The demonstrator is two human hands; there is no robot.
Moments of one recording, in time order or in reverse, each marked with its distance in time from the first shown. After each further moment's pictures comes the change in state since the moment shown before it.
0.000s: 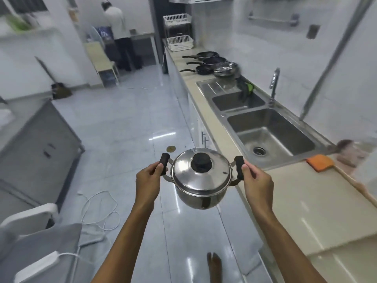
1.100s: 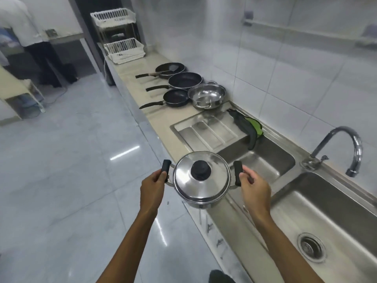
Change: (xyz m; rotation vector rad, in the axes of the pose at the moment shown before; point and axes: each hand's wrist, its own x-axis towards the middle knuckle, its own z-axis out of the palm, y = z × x) left_hand 0.769 0.091 0.278 0.087 -0.324 -0.028; right_hand 0.630 -0.010 0.374 -0.095 0.250 0.199
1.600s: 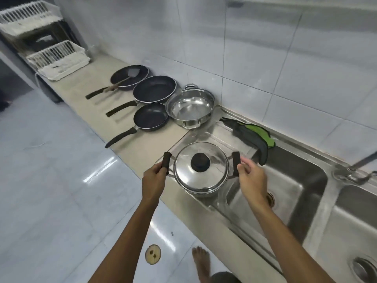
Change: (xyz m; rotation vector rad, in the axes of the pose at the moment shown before) left_hand 0.346 0.063 0.091 0.209 -0.273 0.032; right_hand 0.237 -0.019 0.175 -0.047 0.207 0.172
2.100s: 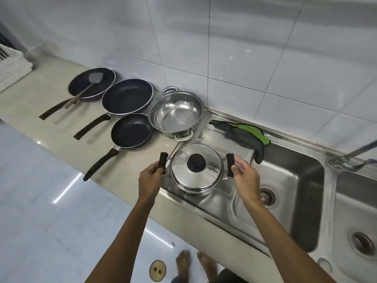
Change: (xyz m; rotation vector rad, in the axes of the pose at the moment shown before) left_hand 0.151 0.009 0.003 0.032 -0.224 0.017; right_hand 0.048 -0.013 0.077 0.036 0.135 0.153
